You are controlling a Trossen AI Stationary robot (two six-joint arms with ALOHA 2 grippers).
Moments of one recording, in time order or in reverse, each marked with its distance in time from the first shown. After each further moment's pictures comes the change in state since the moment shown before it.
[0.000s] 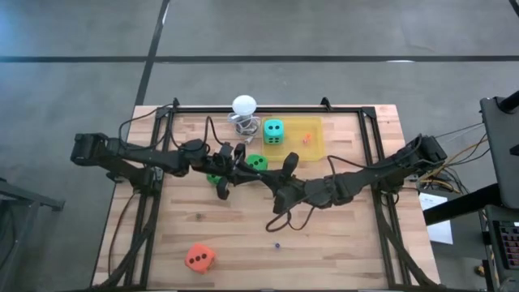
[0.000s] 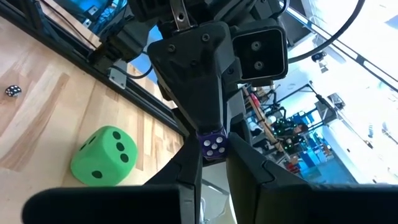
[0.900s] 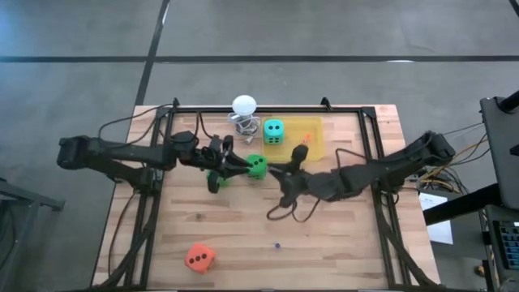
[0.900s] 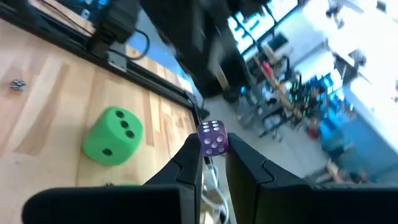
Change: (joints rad) left arm 0.042 -0.203 0.000 -0.306 -0.004 0.081; right arm -0.040 -0.108 0.003 -0.249 0.028 0.253
